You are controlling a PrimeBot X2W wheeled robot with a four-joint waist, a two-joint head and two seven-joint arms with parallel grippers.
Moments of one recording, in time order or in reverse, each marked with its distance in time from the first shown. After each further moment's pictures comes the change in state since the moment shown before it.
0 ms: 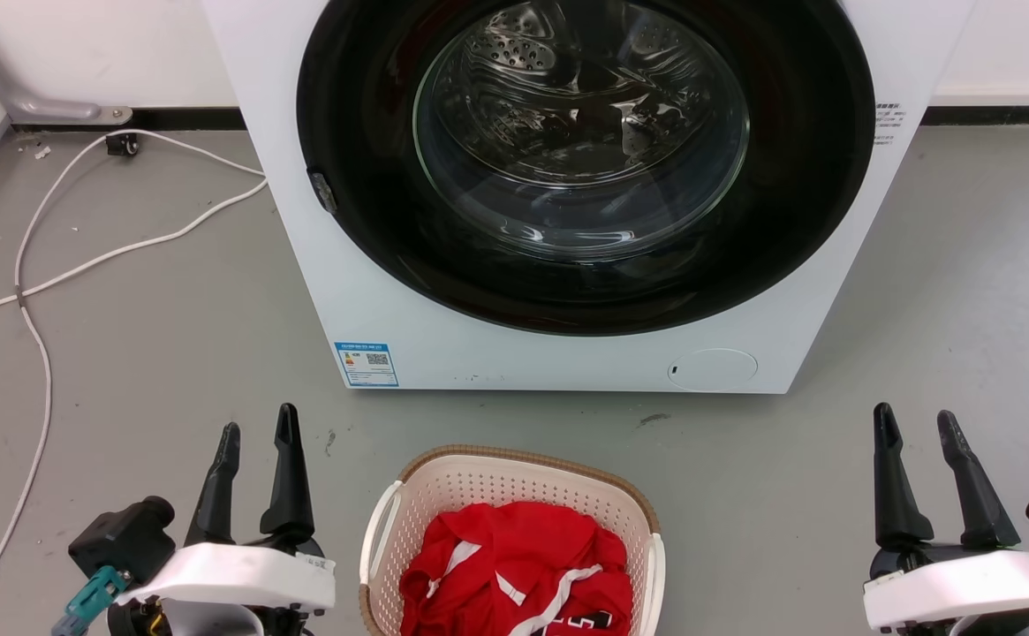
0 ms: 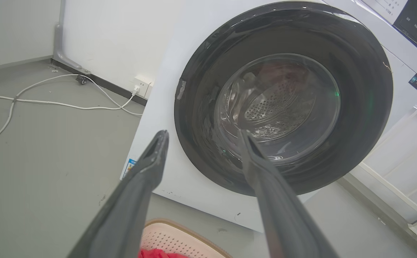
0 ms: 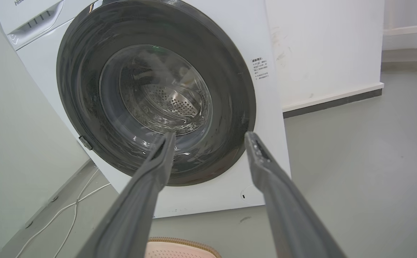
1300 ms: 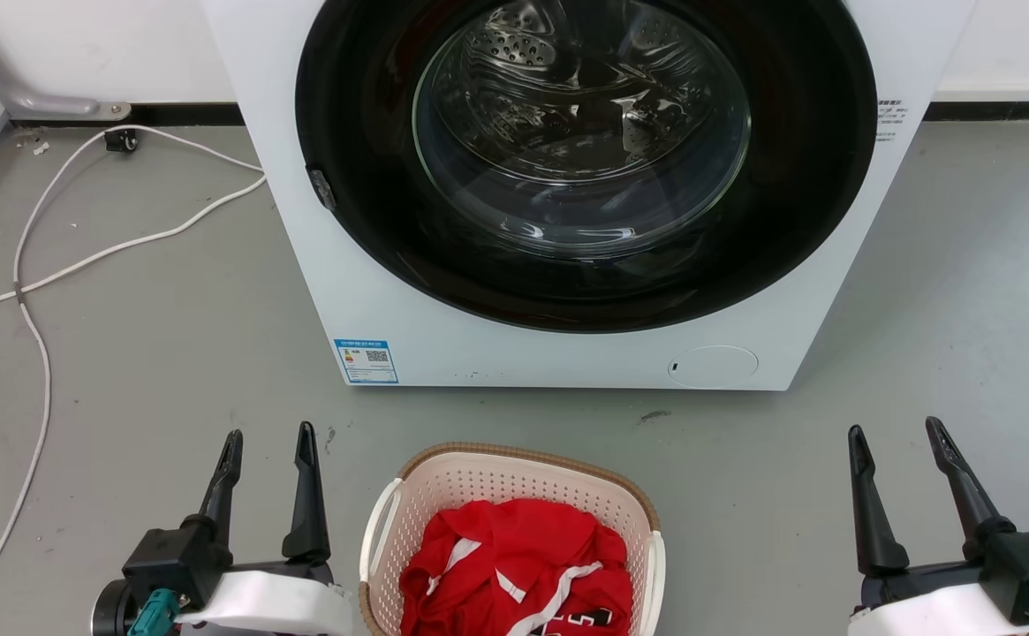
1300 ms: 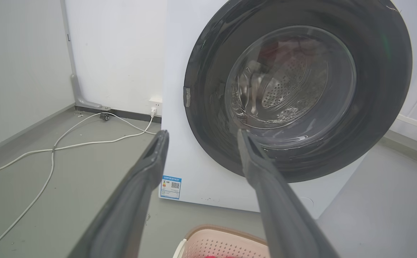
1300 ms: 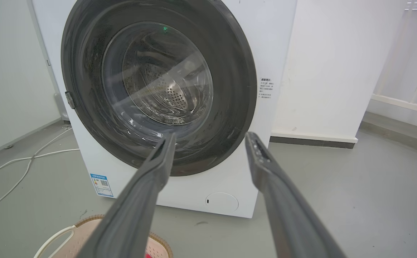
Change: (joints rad) left arm 0.037 0.001 -0.019 -0.002 0.313 0.018 -0.081; right arm 0.046 0.000 0.010 -0.034 -0.351 0.000 -0.080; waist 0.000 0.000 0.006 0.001
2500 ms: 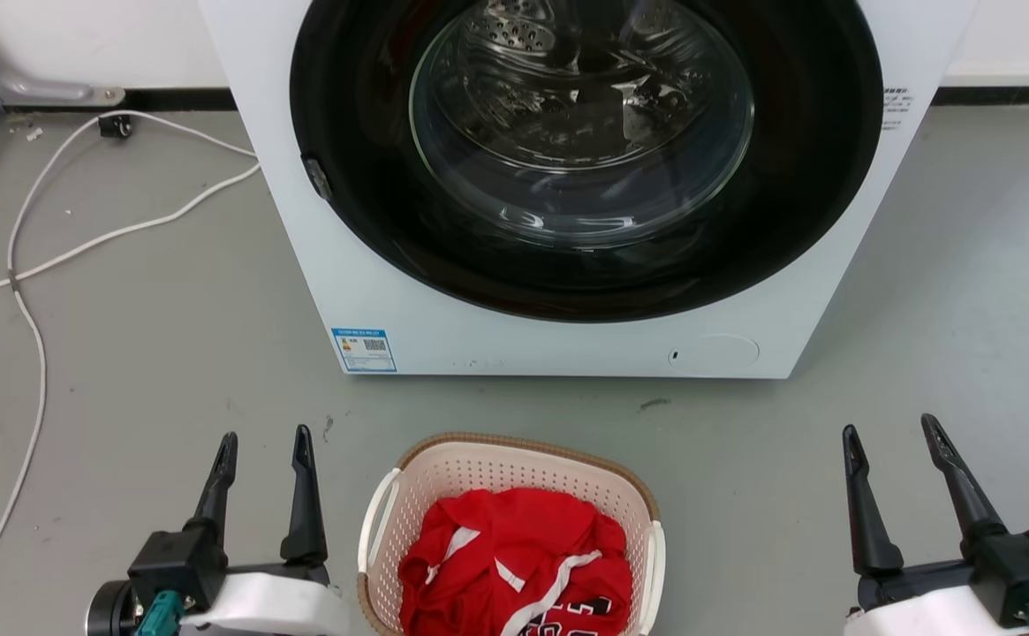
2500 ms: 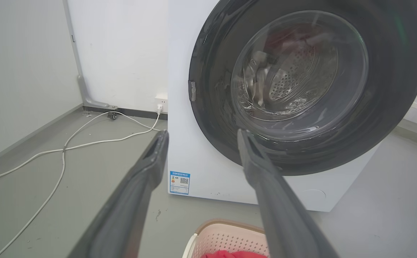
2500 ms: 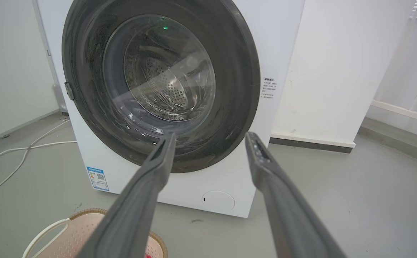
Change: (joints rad) left arm 0.006 0.000 0.003 0.007 0.054 0.016 -0.016; right arm 0.004 0.000 0.004 -0.011 -0.053 0.000 -0.016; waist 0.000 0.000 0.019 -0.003
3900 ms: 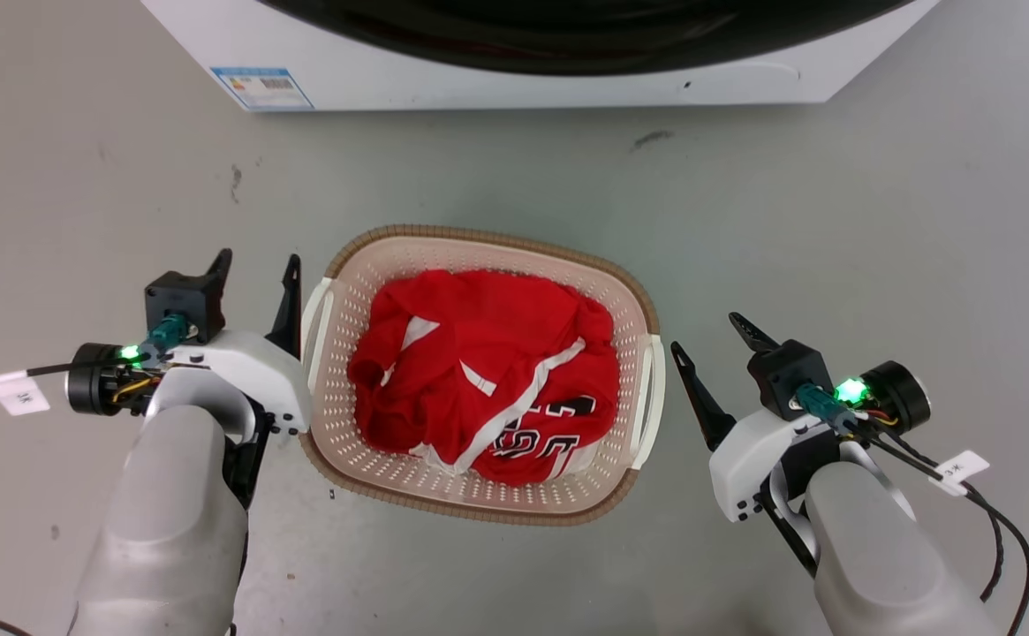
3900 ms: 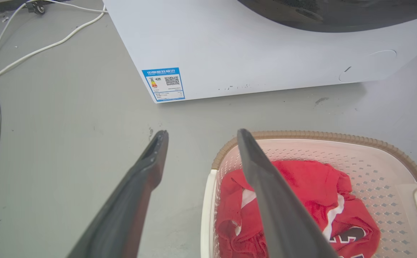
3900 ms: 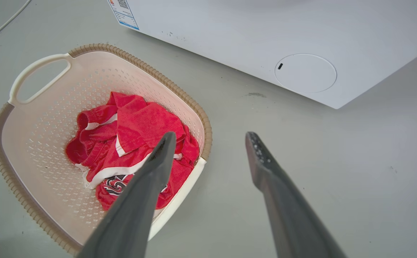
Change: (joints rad) left arm -0.677 0.128 -0.002 0.757 0.106 -0.120 0.000; right arm -0.602 0.000 0.262 0.782 -0.079 0.000 0.000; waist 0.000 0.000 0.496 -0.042
